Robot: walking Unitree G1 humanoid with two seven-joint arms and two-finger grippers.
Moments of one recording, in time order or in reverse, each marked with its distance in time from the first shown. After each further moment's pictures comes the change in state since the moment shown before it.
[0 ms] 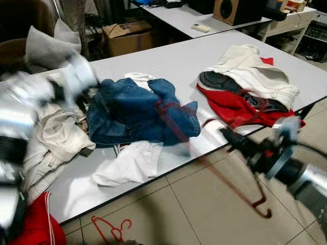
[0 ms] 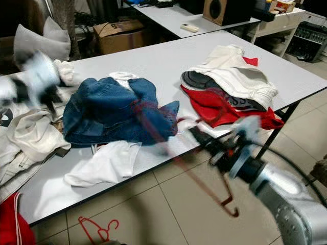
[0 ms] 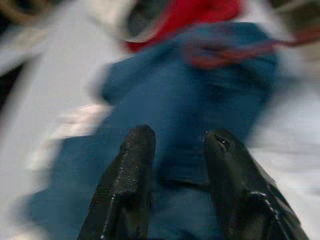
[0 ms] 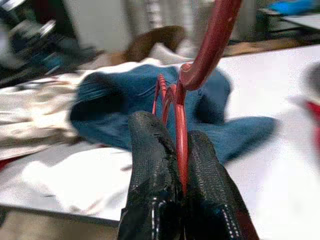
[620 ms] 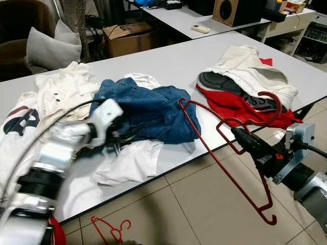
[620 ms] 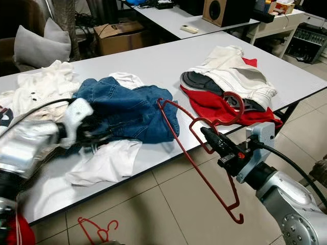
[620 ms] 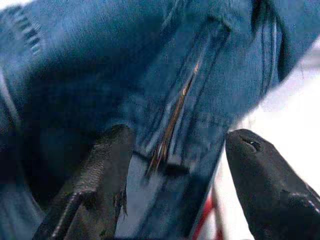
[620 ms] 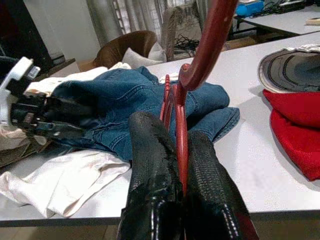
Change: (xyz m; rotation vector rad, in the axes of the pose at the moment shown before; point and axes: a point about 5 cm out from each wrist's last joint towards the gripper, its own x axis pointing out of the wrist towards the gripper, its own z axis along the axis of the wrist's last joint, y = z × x) left arm 0.061 -0.046 -0.044 -0.267 0.082 0.195; right arm -0.013 0.000 -0.007 0.034 -0.017 -0.098
